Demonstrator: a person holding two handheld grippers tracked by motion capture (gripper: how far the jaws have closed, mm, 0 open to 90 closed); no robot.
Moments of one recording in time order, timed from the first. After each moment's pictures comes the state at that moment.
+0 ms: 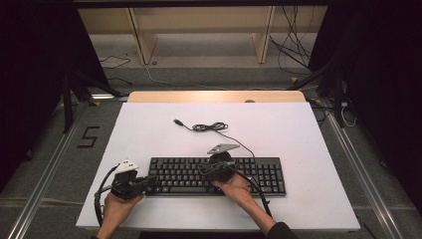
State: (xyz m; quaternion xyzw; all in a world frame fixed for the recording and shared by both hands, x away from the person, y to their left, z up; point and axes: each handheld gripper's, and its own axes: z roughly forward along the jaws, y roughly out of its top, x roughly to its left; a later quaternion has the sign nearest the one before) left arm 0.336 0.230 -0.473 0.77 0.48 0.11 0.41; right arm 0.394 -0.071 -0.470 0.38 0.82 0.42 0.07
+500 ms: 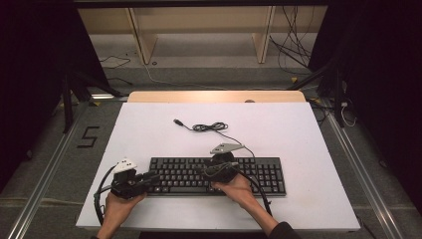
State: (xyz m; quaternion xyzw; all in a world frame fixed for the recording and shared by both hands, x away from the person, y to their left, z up) left arm 0.335 0.229 -0.468 0.75 0.47 0.11 0.44; right arm 0.386 -0.077 -0.458 0.36 0.81 0.45 0.06
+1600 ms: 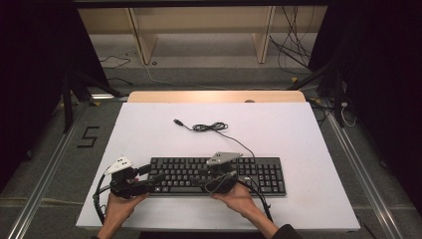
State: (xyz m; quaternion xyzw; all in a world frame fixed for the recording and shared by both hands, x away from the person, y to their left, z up) left arm 0.333 0.229 -0.461 0.72 0.46 0.11 0.51; right arm 0.357 -0.072 -0.453 0.31 0.83 0.46 0.04
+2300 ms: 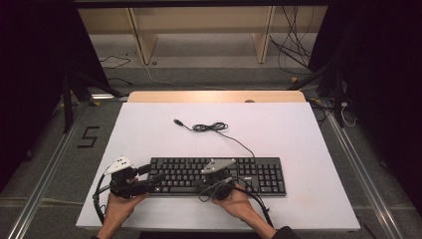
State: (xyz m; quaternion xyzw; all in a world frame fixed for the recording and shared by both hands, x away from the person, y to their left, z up) left arm 0.332 0.229 -0.461 0.72 0.46 0.11 0.51; right arm 0.349 -0.064 -0.470 0.29 0.86 0.41 0.04
